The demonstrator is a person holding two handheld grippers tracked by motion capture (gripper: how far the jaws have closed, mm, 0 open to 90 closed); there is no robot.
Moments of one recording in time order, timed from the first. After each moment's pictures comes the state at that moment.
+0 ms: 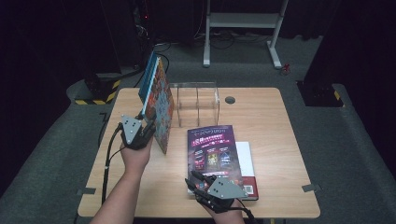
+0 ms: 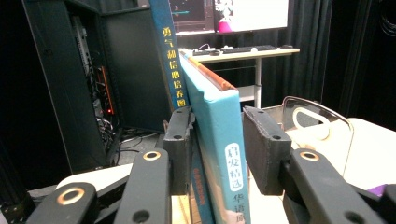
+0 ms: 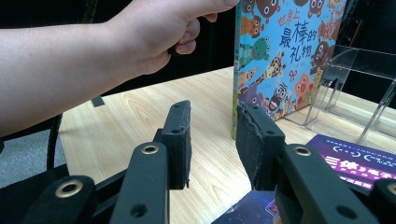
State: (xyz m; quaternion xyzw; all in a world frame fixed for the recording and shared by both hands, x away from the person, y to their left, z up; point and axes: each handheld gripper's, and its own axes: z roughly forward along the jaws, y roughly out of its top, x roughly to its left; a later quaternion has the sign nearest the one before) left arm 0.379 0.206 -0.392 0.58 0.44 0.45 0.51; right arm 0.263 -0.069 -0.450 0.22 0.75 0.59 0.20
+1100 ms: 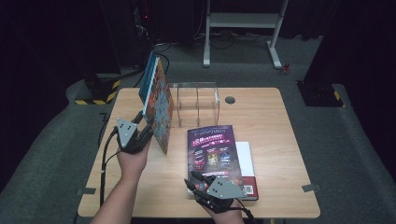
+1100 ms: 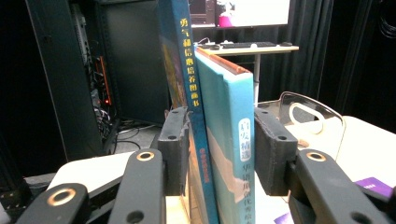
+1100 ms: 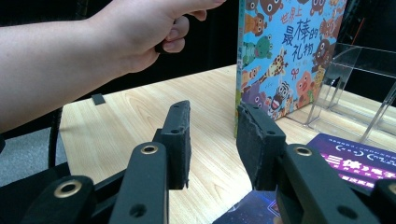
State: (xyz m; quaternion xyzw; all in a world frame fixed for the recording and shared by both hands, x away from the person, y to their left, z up) left arm 0.365 0.214 -0.391 0.58 0.45 0.43 0.52; right arm 0.263 -0.067 -0.451 0.23 0.75 0.59 0.19
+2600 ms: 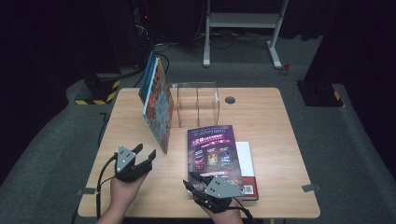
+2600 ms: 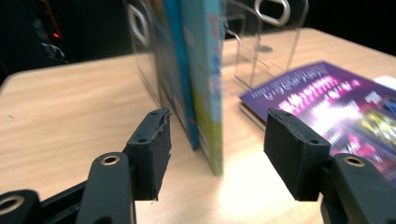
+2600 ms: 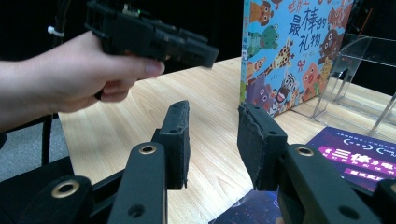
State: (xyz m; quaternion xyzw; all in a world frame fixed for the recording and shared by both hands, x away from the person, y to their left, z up) left arm 0.314 0.231 -0.462 0.69 0.46 0.31 0.47; right arm 0.265 -0.063 -0.455 0.22 0.76 0.58 0.19
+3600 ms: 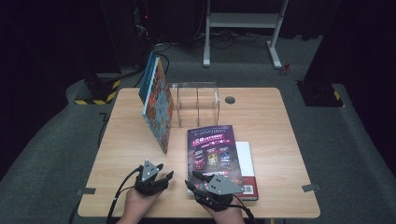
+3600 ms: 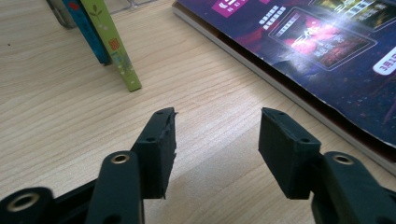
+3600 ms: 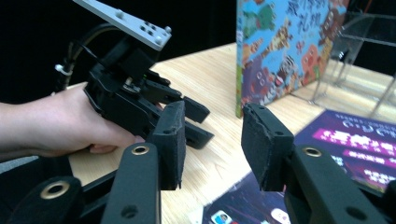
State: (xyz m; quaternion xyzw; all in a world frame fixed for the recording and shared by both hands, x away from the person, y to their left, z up) left arm 0.309 0.193 -0.519 0.77 0.43 0.23 0.41; right arm 0.273 -0.068 -0.461 0.24 0.78 0.56 0.17
